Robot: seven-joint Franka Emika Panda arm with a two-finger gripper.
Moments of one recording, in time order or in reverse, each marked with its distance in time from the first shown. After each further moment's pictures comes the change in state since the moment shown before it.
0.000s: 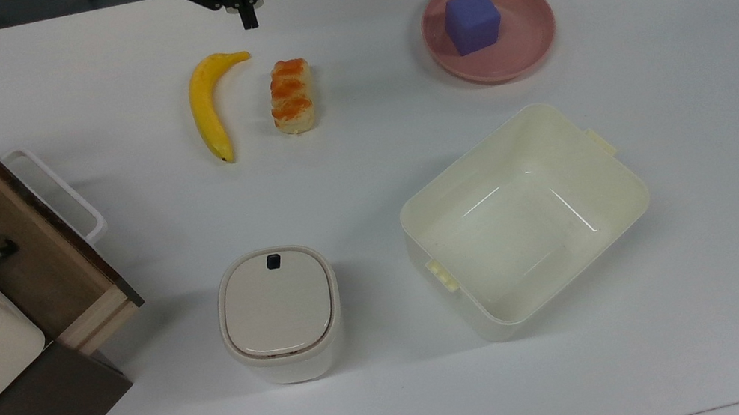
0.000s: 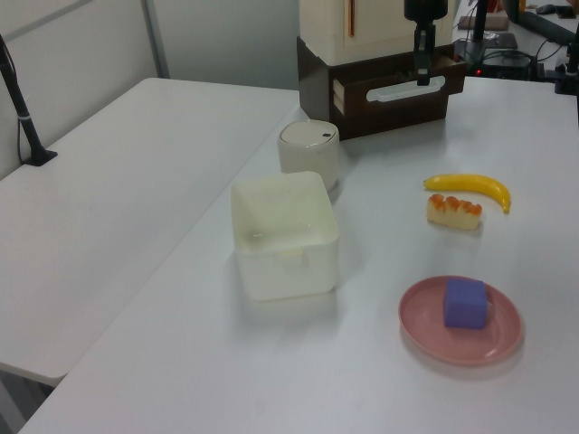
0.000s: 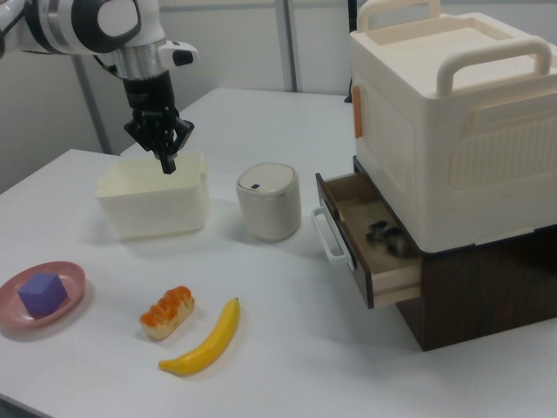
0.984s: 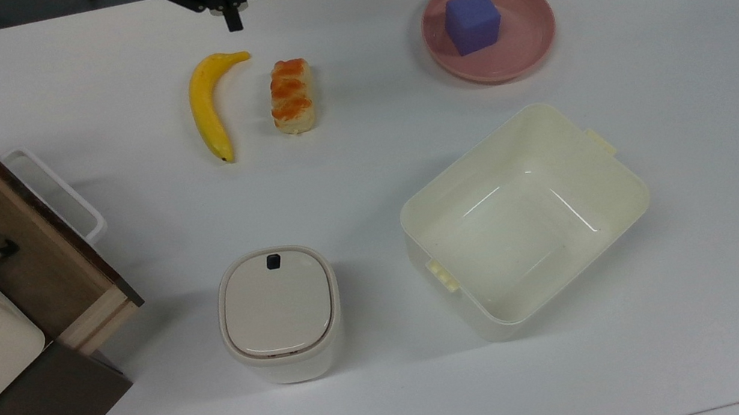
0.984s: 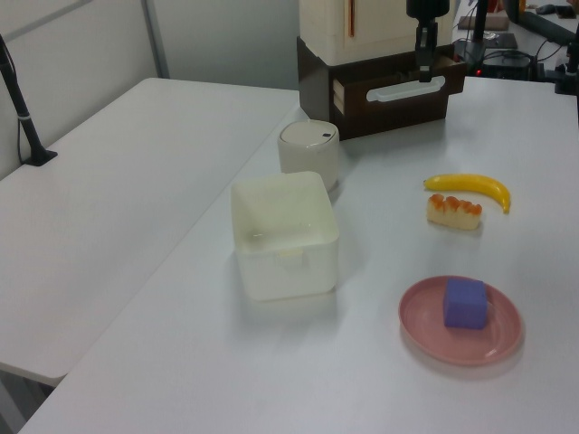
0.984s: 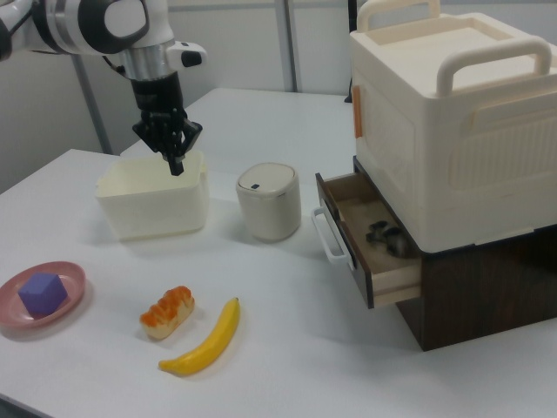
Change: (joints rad) arm -0.031 0.000 -0.004 0.000 0.000 0.000 -0.001
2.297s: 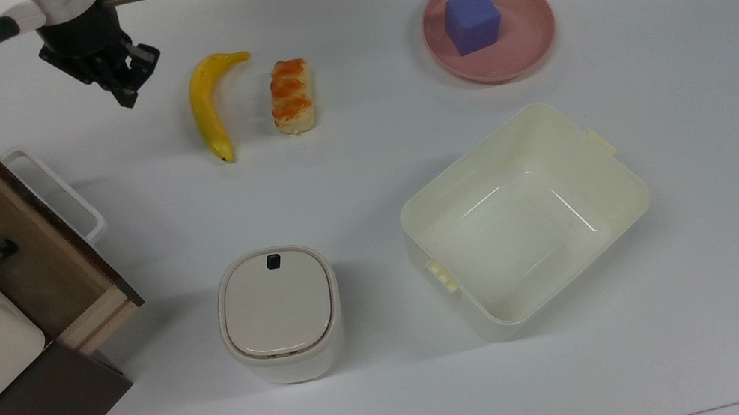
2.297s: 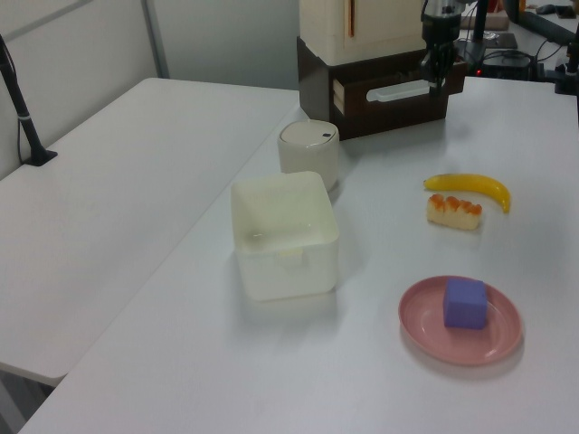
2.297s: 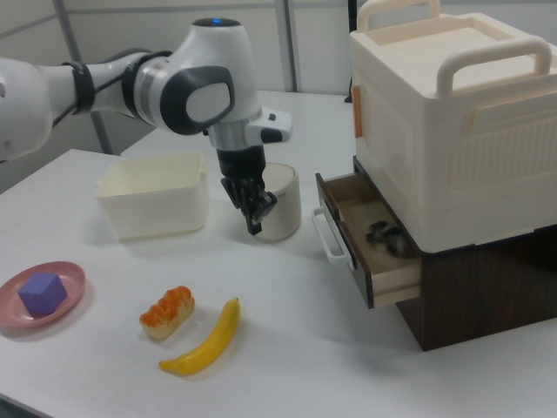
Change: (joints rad) arm -0.241 0.031 -0.005 -0.211 0.014 0.289 0.218
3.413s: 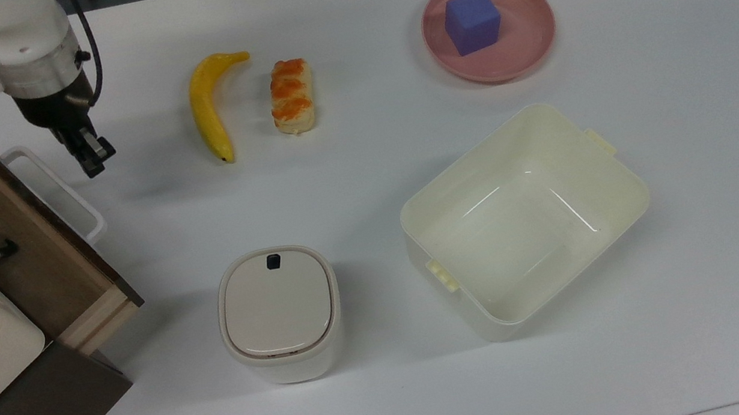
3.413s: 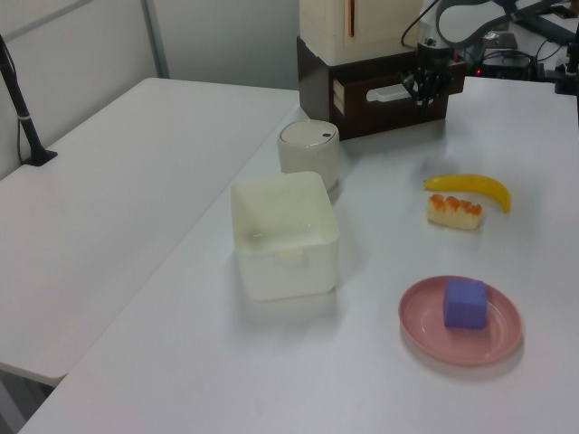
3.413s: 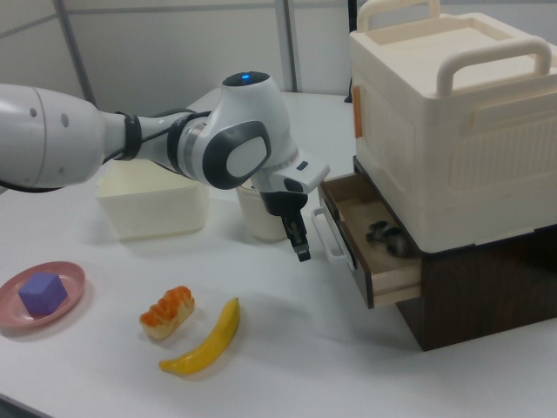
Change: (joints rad) arm -0.063 0.119 -0.001 -0.064 -0.081 0.319 0.517
